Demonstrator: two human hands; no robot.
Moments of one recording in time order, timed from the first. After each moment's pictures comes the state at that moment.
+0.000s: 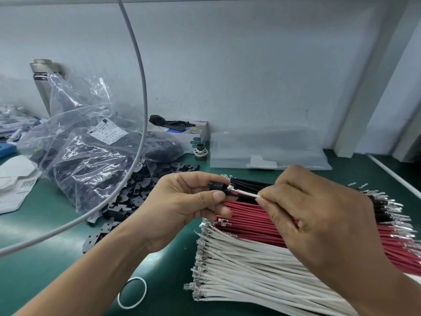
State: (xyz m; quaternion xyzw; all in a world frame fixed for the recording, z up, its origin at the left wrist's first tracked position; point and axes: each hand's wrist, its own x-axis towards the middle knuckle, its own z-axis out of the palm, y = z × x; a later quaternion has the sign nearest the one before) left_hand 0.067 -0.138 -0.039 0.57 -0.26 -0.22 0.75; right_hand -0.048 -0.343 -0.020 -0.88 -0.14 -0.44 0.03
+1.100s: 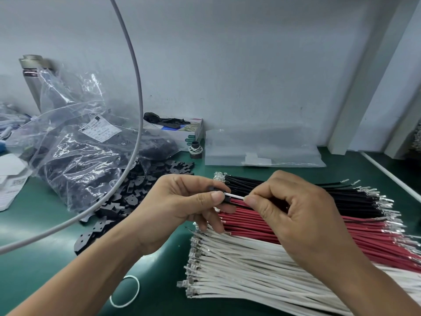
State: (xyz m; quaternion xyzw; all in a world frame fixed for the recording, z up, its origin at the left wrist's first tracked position) left_hand 0.063 -0.139 -0.041 0.62 -0.28 -0.23 0.70; right_hand -0.039 -0.340 -0.031 -0.89 -0.06 -0.32 0.31
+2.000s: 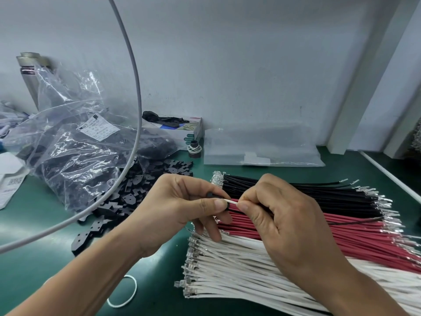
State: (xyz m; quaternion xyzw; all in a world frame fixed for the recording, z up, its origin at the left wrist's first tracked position) left_hand 0.057 -0.141 -0.036 0.66 -0.31 -0.20 0.66; right_hand -0.037 -0.329 -0.038 -0.90 -0.12 -0.35 0.24
